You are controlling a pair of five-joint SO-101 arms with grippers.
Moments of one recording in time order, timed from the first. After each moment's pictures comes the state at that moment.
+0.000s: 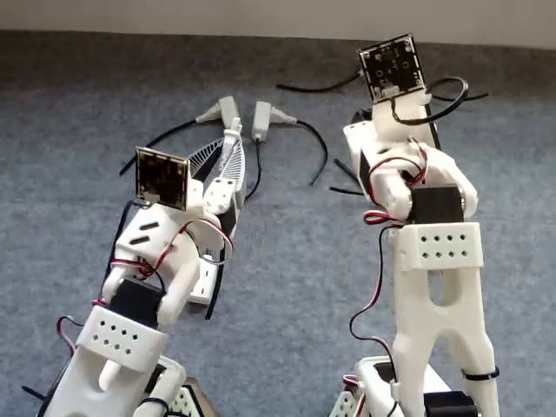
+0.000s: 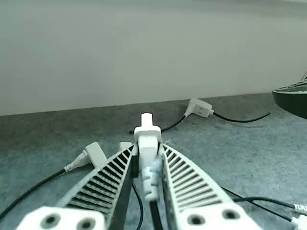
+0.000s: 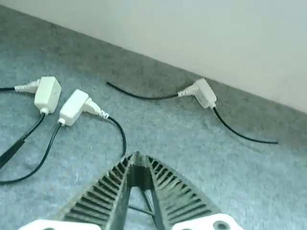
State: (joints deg) left arm 15.0 -63.3 59.0 24.1 8.1; right arm -7.3 -30.2 16.8 50.3 18.7
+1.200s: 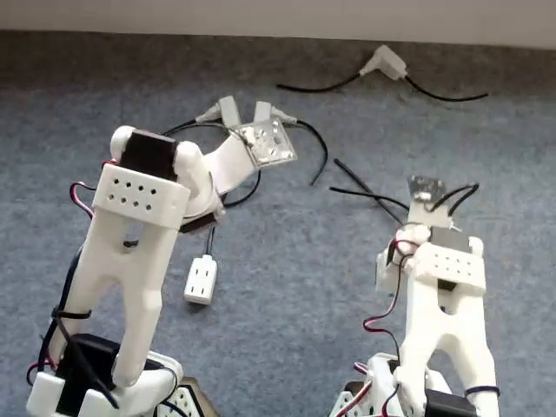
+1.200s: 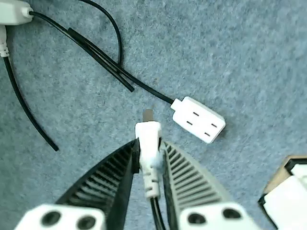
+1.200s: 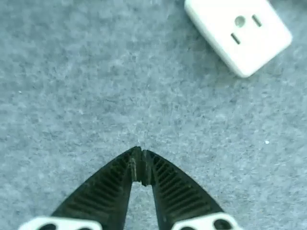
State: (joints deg) left arm 8.7 -14.8 0.3 100.9 -53.0; right arm 9.6 -30.3 53.7 68.2 8.8
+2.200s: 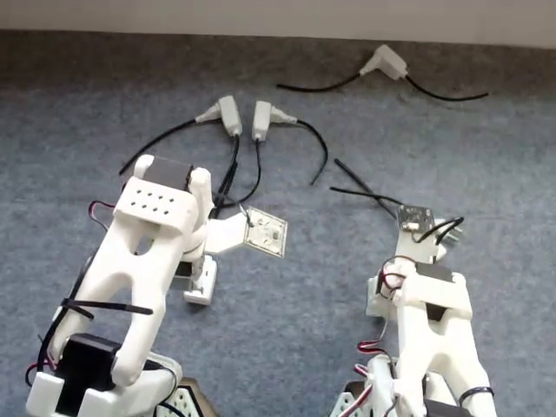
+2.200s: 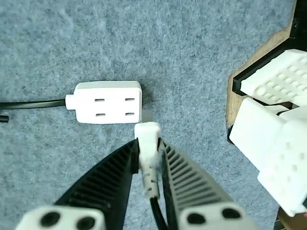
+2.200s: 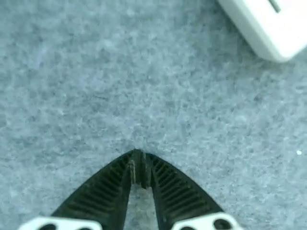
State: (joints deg) left arm 9.1 -14.3 23.3 101.0 -79.4; right arm 9.5 -31.5 70.1 50.4 8.8
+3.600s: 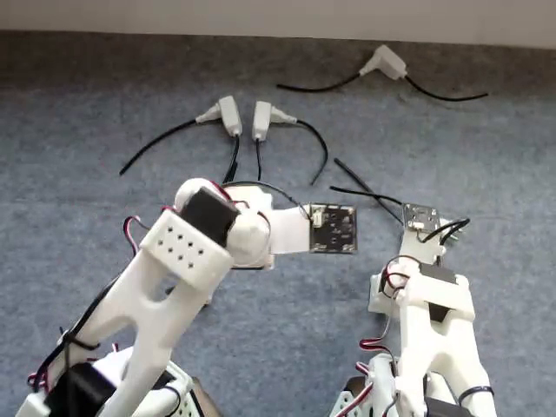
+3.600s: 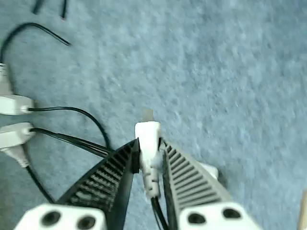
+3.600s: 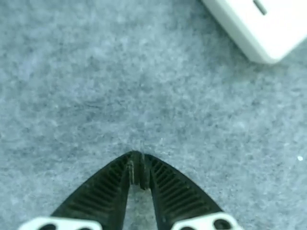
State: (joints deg) left arm 29.8 -26.4 18.8 83.4 -52.2; right arm 11.7 -31.5 70.3 47.9 8.9
